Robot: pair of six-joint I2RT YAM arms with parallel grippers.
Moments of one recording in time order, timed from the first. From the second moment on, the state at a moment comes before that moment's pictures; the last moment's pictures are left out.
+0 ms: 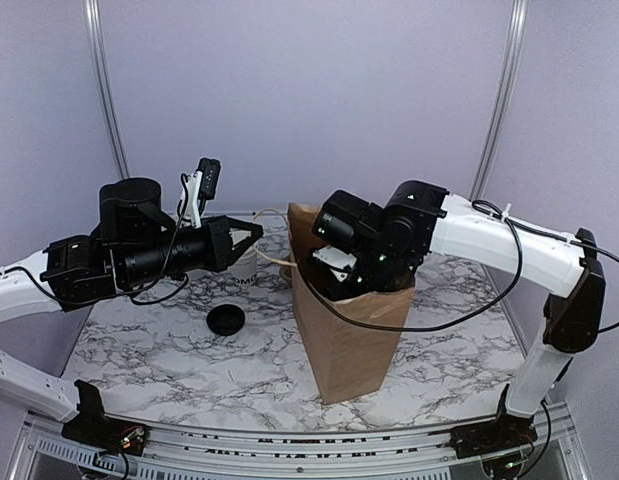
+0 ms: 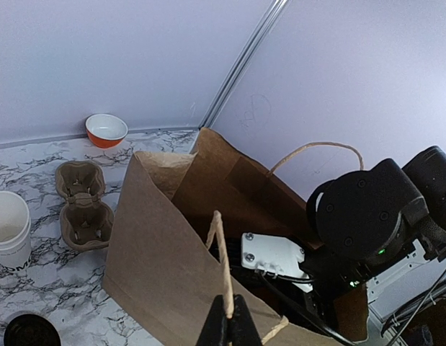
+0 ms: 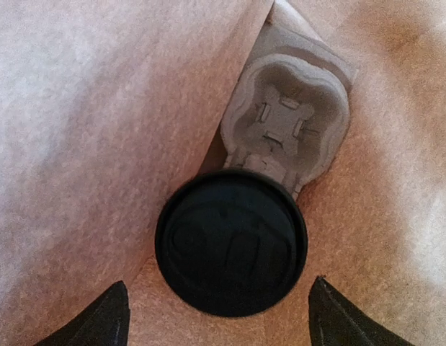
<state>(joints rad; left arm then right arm) -1.06 1.13 1.08 -0.15 -0.17 -0.55 1.06 1.74 1.72 -1.27 0.01 0.37</state>
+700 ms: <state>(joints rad) -1.06 1.13 1.08 -0.15 -0.16 -0.55 1.06 1.77 1.90 -1.35 0.03 0.37</state>
